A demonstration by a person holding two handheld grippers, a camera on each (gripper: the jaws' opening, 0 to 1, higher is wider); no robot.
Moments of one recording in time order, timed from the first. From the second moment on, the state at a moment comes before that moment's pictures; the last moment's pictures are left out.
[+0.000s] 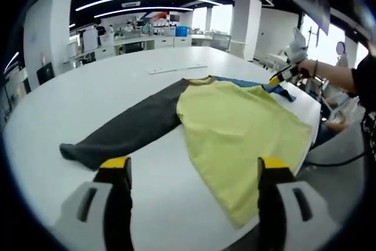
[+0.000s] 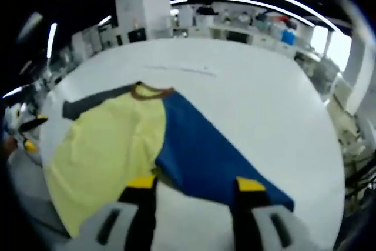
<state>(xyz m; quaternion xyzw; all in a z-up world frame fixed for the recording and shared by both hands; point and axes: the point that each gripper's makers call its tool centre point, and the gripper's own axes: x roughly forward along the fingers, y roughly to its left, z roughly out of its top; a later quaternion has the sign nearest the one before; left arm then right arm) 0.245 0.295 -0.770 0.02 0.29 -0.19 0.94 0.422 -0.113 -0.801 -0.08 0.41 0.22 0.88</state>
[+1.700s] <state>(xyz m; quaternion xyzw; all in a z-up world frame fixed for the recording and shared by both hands) 0.239 0.278 -0.775 0.02 0.29 -0.23 0.93 0.326 -0.242 -0.838 0.07 0.46 -0.03 0.88</state>
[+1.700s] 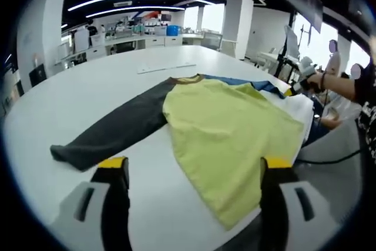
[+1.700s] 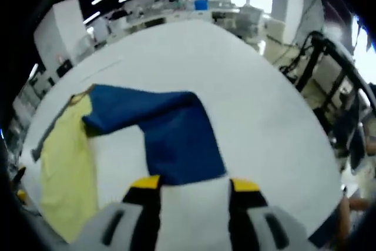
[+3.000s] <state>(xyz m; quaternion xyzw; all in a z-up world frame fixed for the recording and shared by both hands) 0.233 0.279 -0.775 0.04 0.31 -0.22 0.92 0.346 -0.261 -0.841 0.11 0.44 -0.10 0.89</state>
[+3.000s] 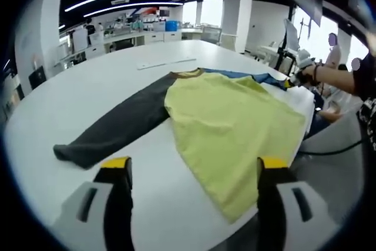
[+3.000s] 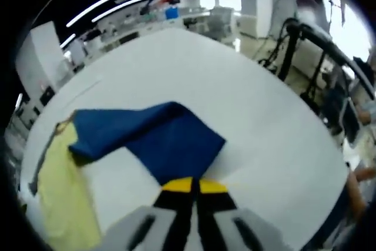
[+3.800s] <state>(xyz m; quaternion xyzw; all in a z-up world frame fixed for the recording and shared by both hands) 0.237 0.281 -0.774 0.04 0.30 -0.22 0.93 0.354 -0.317 -0.810 0.00 0.44 -0.09 0.89</state>
